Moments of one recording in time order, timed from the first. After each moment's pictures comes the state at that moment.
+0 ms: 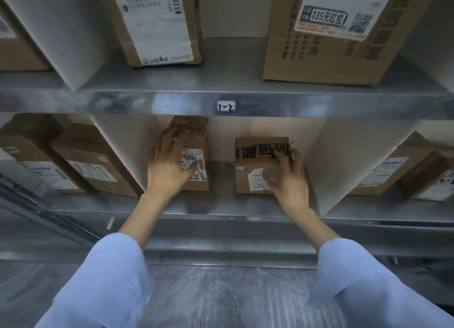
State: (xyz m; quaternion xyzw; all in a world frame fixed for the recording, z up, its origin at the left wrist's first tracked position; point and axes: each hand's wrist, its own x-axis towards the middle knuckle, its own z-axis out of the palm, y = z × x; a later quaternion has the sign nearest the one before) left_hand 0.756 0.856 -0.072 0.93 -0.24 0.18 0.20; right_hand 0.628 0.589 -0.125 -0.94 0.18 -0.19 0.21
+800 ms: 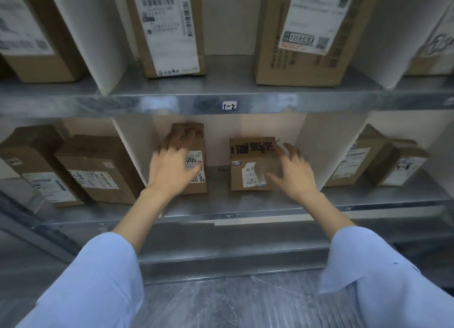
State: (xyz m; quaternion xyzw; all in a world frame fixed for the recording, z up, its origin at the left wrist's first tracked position) left_hand 0.732 0.870 -0.034 0.93 -0.31 0.16 0.11; right_hand 0.591 0.595 -0.068 -0.97 0.20 -0.12 0.07
